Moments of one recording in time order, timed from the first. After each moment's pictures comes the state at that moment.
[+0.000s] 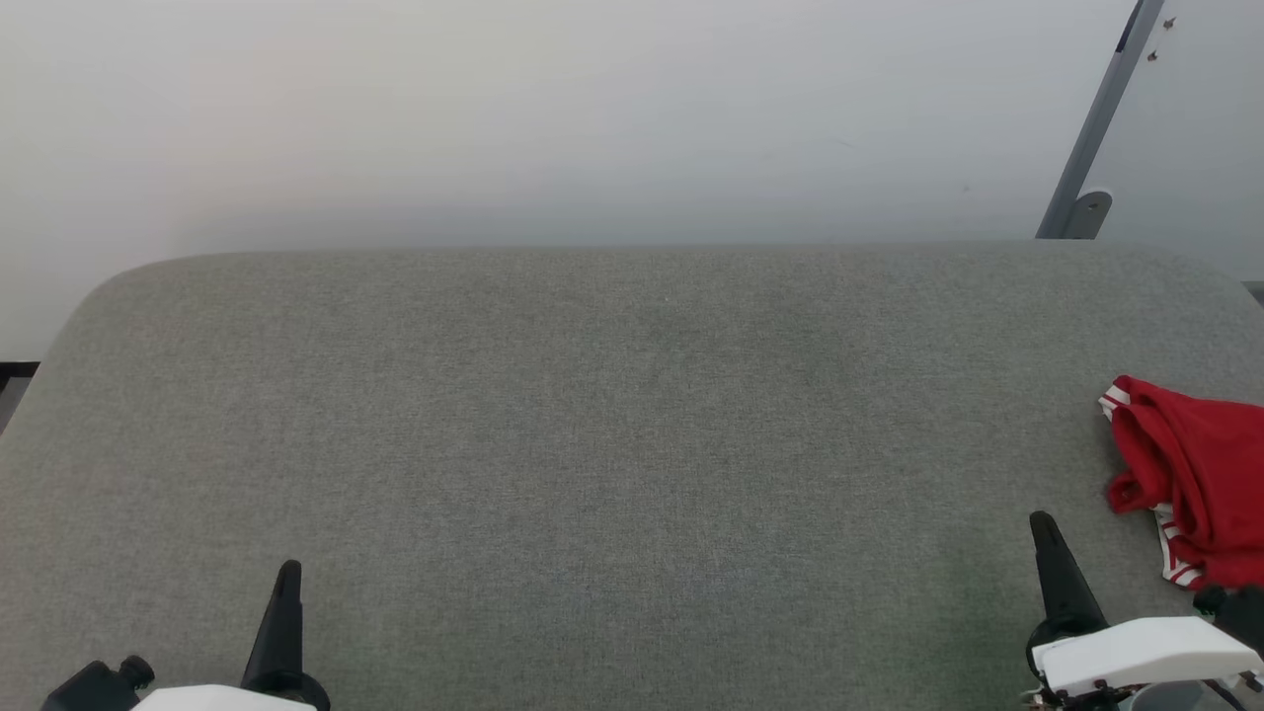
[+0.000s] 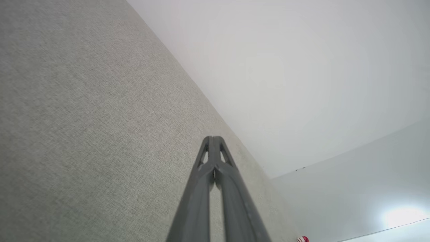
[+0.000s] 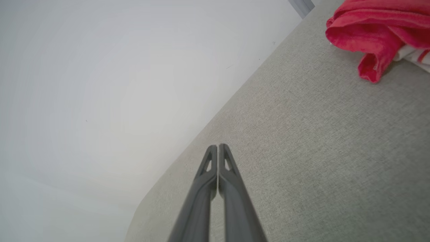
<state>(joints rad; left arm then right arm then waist) 0.09 0.12 0.05 0.20 -1.06 -0.13 -0.07 0.01 -0.07 -0.09 0.25 0.97 0.13 -0.03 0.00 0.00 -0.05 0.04</state>
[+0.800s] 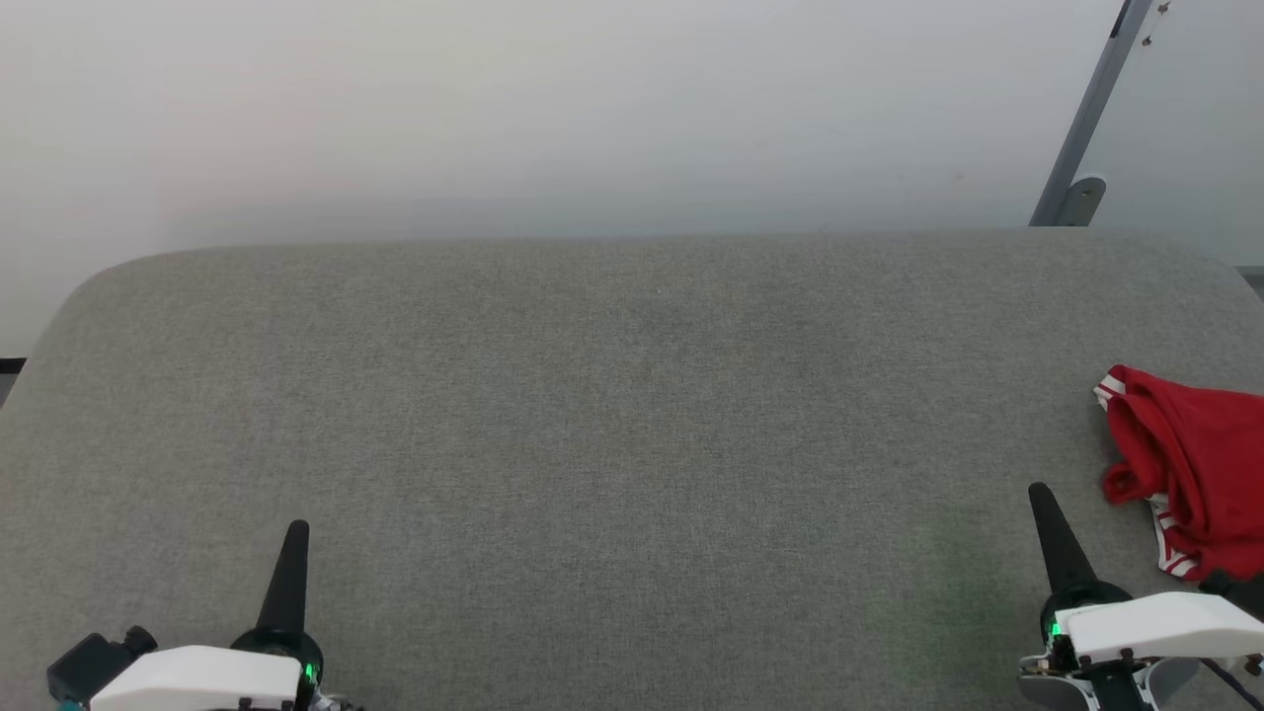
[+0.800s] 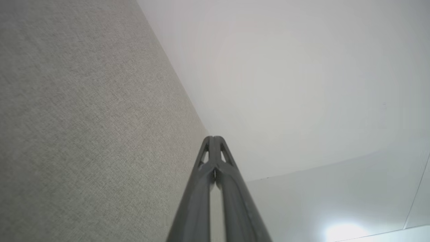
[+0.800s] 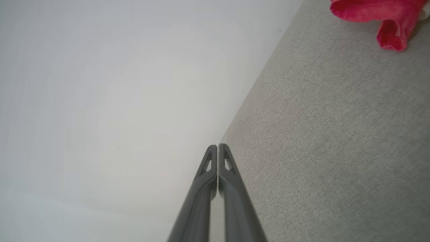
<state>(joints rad) 0.01 0.10 0.07 0.22 -1.27 -0.13 0.00 -0.03 -0.06 -0.10 0.25 1.22 0.13 0.03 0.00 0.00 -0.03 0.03</state>
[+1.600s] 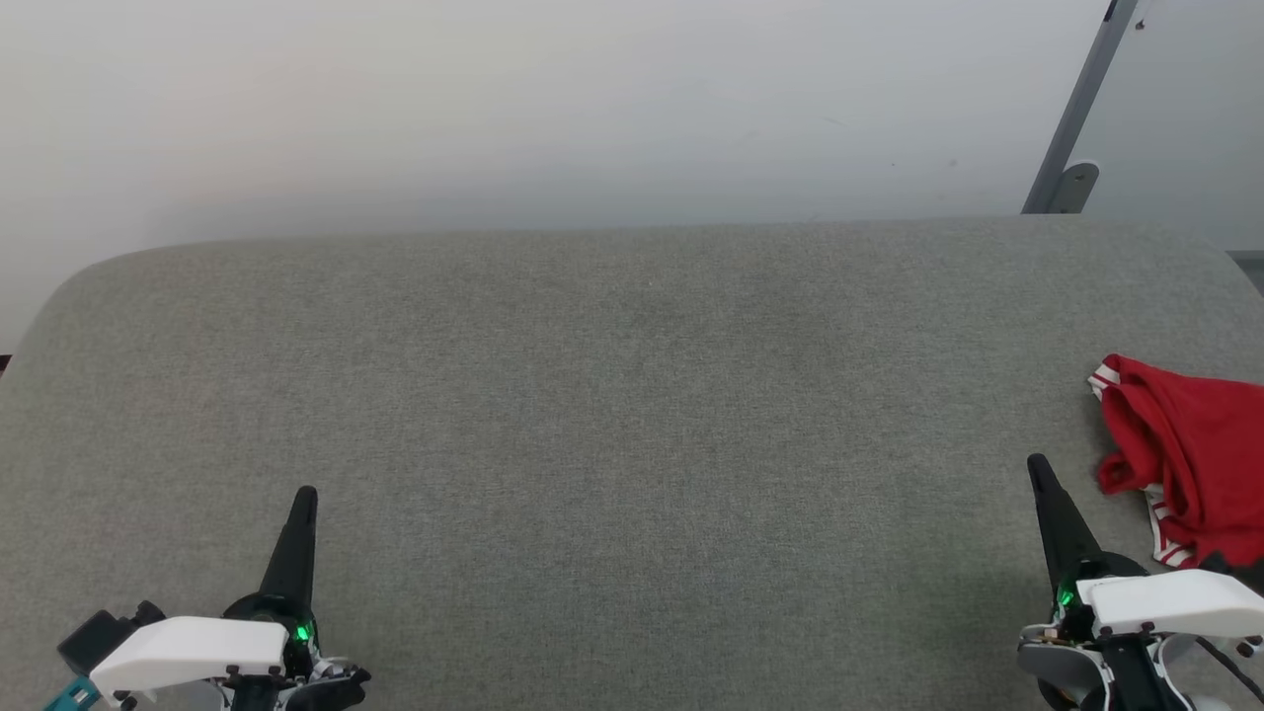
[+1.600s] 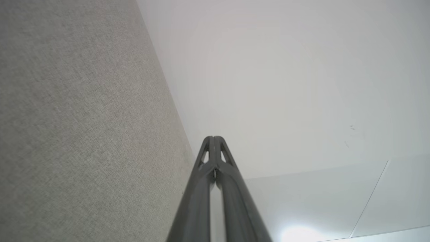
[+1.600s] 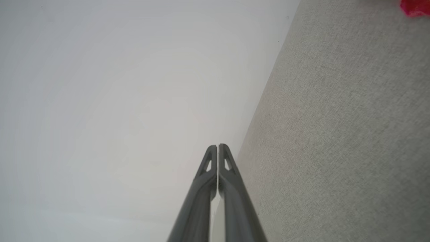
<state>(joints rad) -0.04 0.07 0.09 0.23 -1.45 -0.13 0.05 -0.07 -0.06 -0.11 0.25 1.42 0.13 0.07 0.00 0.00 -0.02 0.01</state>
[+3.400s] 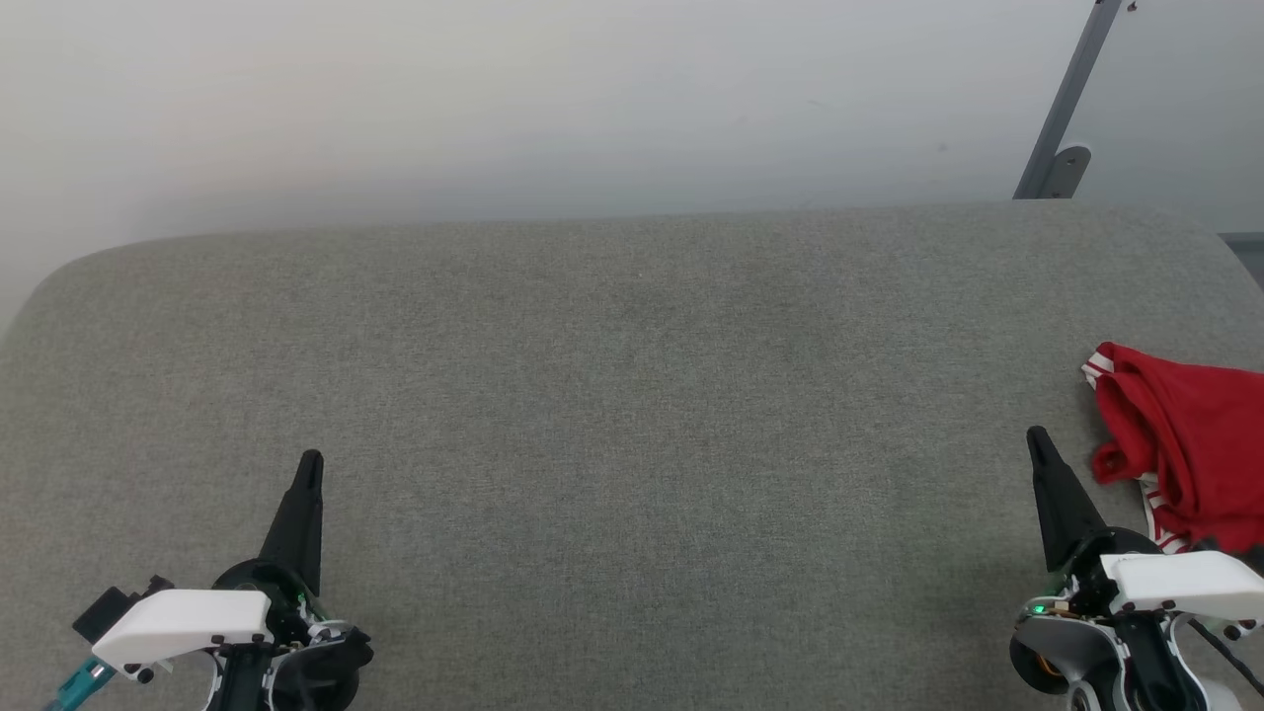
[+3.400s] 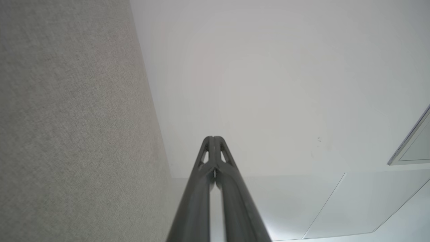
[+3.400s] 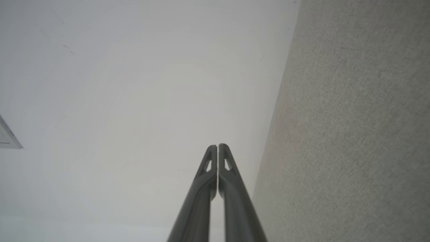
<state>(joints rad) -0.10 0.05 0.11 0.25 -1.62 -0.13 0.11 -0.11 -0.05 -0.11 0.25 1.61 0.13 0.12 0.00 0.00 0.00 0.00</state>
